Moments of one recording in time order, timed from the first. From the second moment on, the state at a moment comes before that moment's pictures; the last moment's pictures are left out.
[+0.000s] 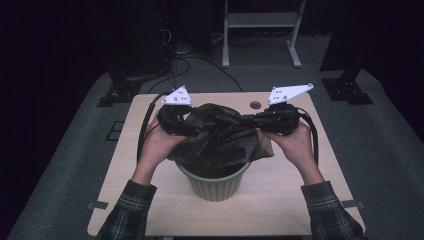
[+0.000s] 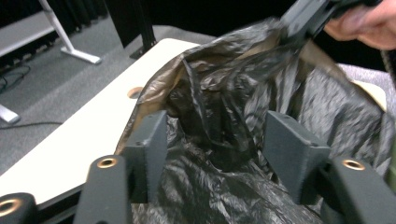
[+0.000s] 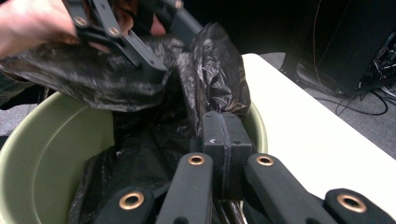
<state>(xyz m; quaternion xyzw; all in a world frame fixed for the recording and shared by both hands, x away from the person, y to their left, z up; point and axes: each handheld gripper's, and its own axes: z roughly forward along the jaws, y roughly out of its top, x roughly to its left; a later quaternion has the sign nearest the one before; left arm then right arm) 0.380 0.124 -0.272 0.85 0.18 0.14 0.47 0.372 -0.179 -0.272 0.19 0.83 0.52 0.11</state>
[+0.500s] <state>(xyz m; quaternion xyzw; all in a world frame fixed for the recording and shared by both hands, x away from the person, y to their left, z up) 0.380 0.154 -0.255 0.83 0.19 0.16 0.49 0.375 -0.186 -0.269 0.20 0.82 0.53 0.11</state>
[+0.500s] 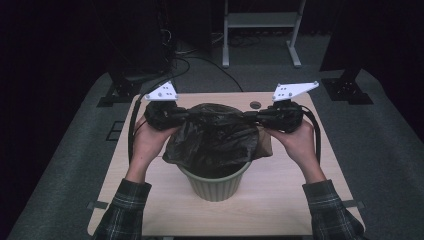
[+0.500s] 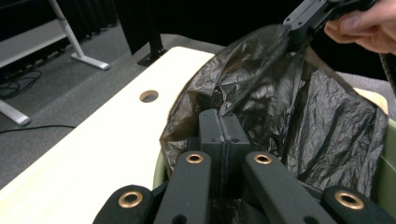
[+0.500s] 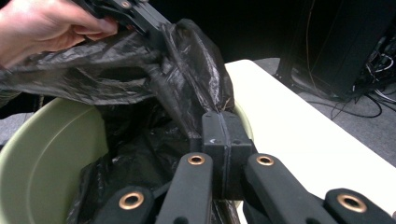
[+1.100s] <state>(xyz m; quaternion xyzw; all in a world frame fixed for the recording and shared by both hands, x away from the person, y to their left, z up) 0.378 0.180 -0.253 0.82 0.20 0.16 0.51 0.383 -0.182 -0.265 0.22 0.79 0.56 0.14</state>
